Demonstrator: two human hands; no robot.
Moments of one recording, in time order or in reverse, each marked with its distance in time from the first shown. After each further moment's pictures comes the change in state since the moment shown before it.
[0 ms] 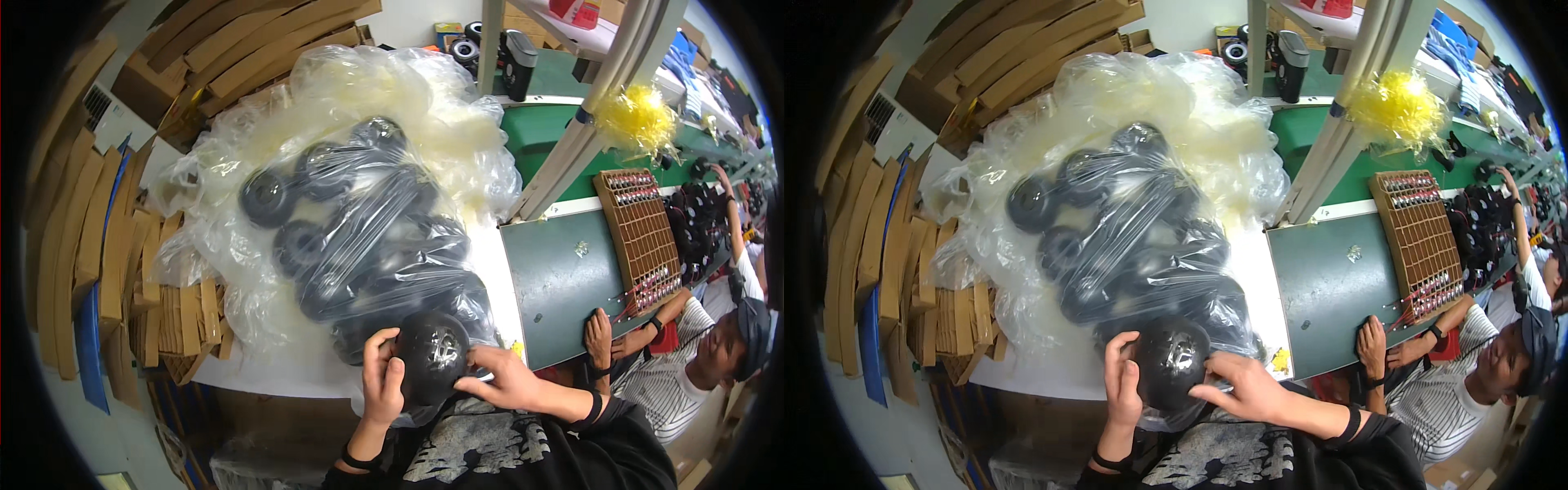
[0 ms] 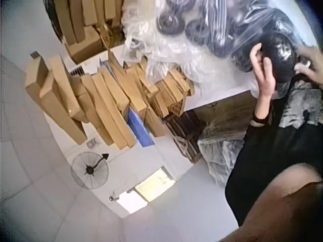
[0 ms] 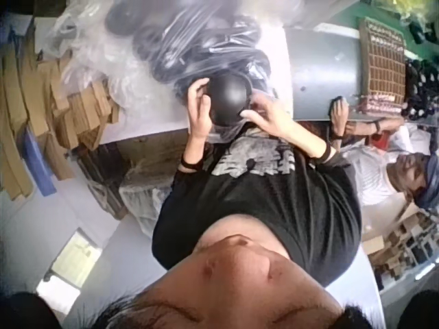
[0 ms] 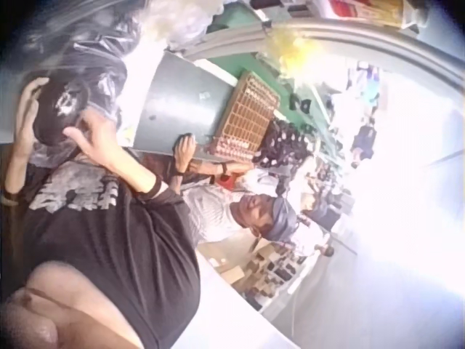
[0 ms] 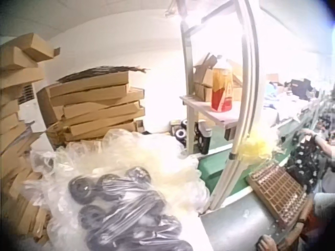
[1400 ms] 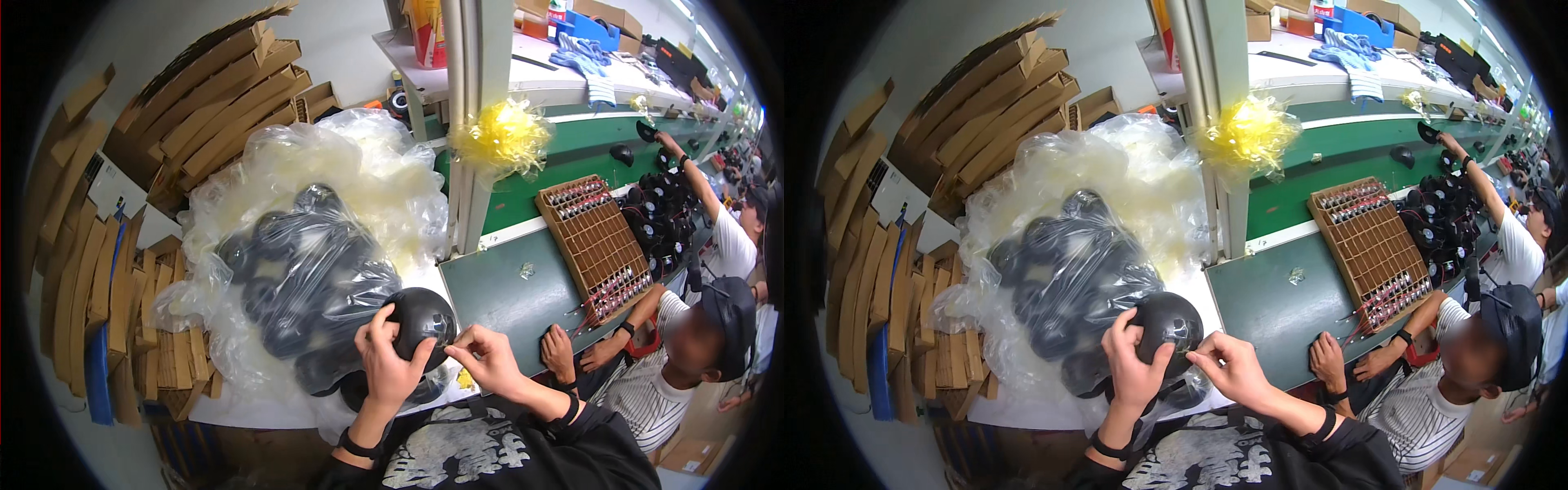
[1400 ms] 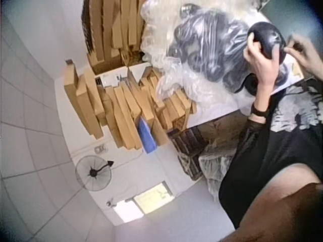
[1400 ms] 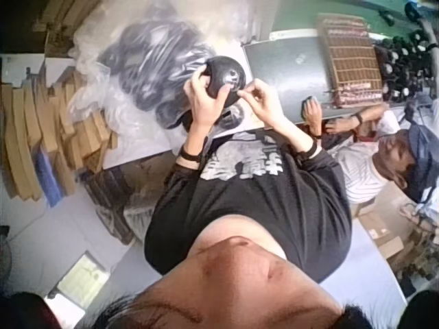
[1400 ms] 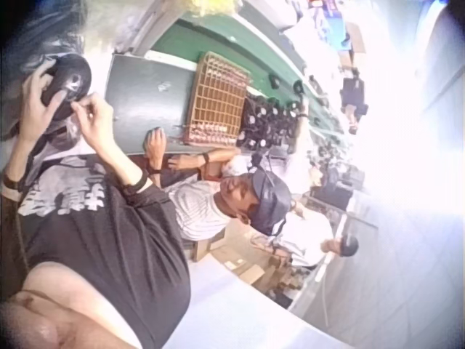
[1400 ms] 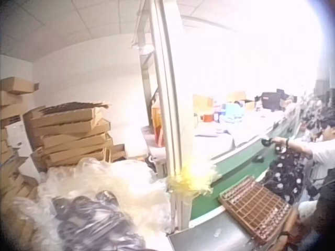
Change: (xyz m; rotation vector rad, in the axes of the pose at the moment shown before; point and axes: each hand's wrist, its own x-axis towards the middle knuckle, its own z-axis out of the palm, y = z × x) left_hand 0.045 0.025 0.149 0.743 0.042 0.454; right_hand -0.048 0.031 -0.092 0.200 0.449 -0.046
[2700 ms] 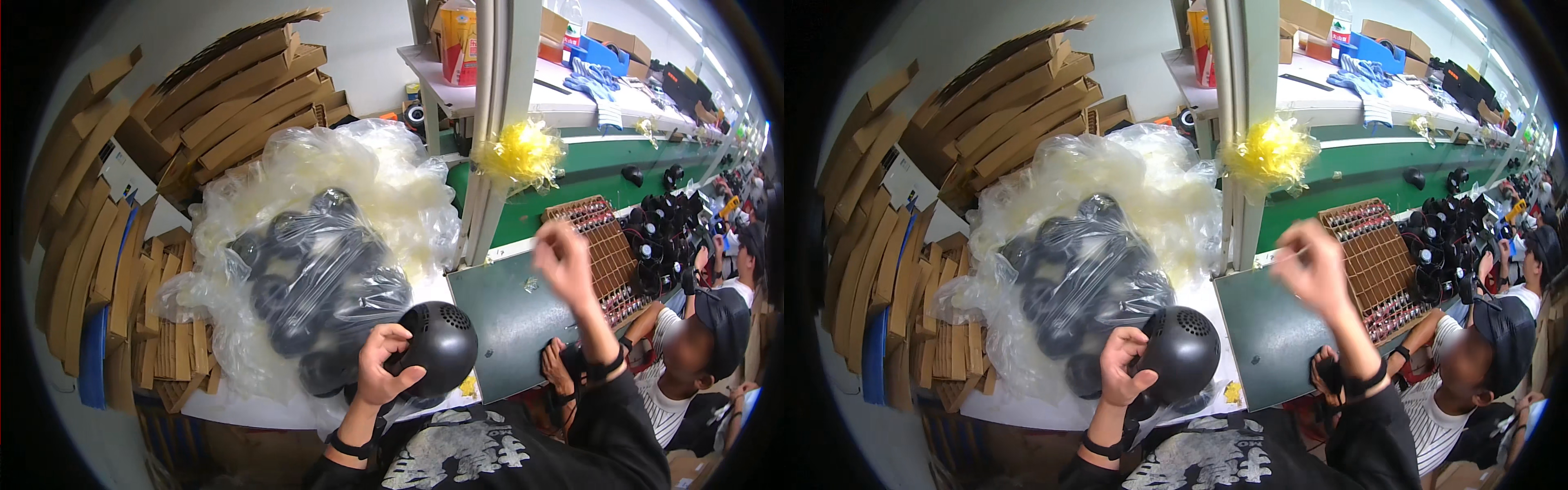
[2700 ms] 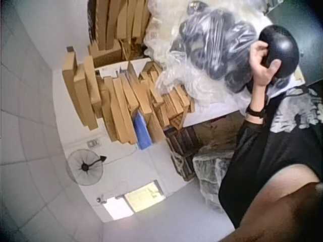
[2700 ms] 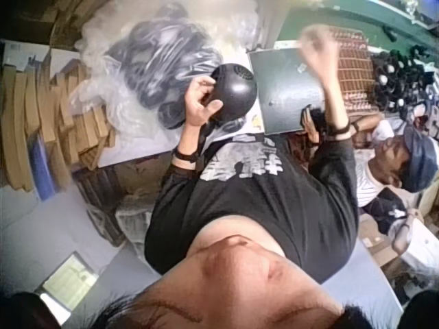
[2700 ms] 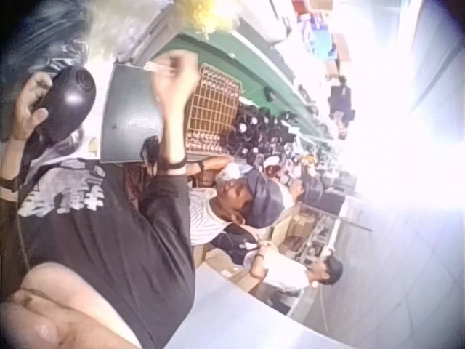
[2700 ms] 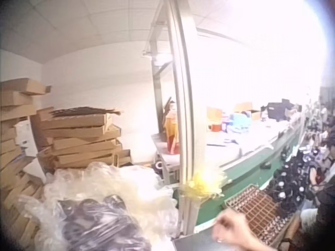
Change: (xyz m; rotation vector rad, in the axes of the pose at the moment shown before) left_hand -0.013 -0.027 -0.038 -0.950 -0.259 -0.304; right_hand 0.101 -0.061 -0.102 -0.506 0.189 -0.369
